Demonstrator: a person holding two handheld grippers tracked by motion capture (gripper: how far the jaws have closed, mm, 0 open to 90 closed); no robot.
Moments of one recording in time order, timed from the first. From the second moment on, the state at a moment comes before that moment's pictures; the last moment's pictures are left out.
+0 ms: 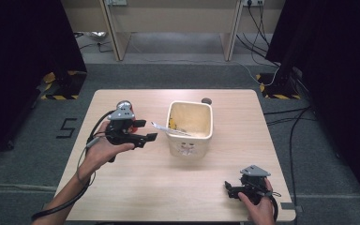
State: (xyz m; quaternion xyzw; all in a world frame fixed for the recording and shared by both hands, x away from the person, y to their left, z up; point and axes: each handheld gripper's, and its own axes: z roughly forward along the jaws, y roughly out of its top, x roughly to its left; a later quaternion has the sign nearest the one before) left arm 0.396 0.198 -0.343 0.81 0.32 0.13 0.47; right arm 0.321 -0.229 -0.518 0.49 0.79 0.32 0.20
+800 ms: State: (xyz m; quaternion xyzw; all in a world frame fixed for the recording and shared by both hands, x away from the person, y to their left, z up) left arm 0.399 0.218 -0.363 0.79 0.36 0.13 0.47; right arm 0.321 -0.229 -0.518 0.49 0.79 0.32 0.20
